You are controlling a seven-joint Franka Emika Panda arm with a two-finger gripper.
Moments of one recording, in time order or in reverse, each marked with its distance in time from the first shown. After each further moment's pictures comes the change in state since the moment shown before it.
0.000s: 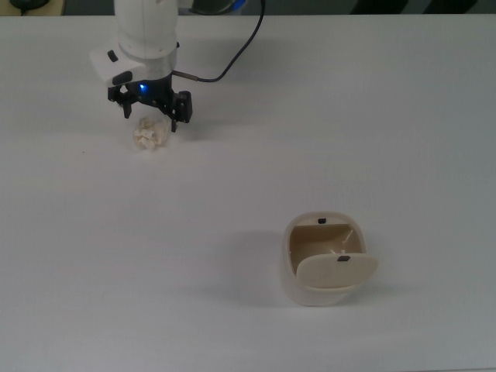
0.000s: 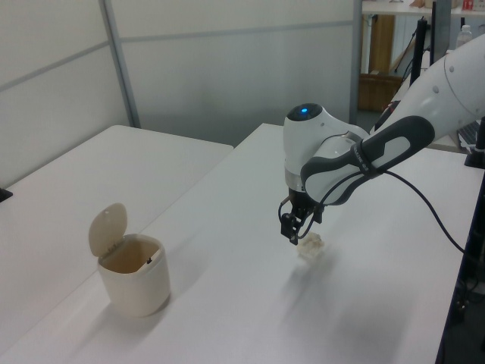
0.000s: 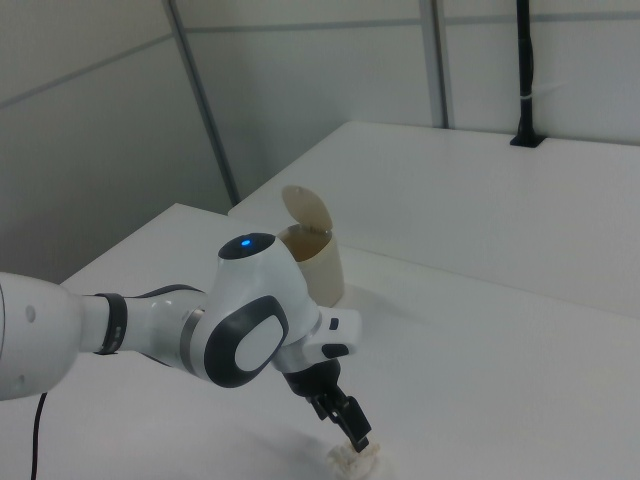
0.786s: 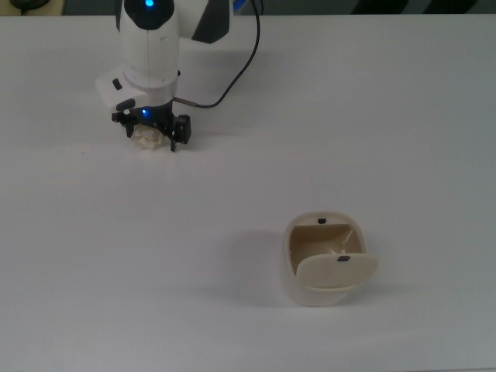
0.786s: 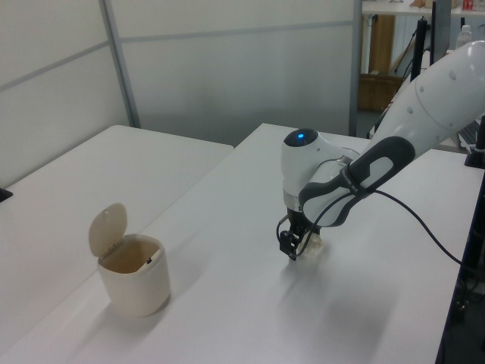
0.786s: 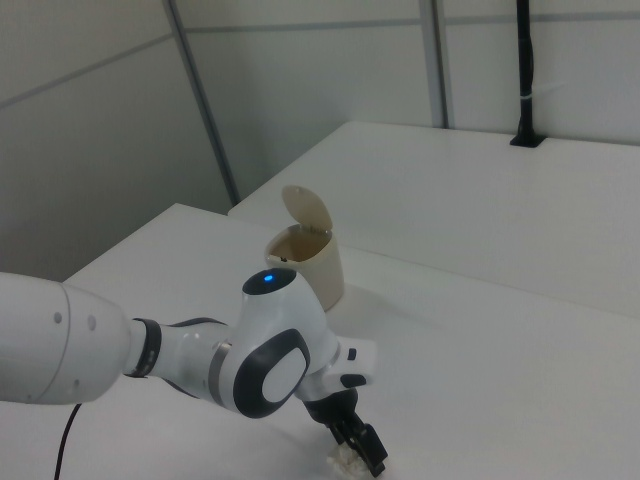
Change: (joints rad) arm -0.011 0.131 -0.008 -0.002 -0.030 0.127 0.036
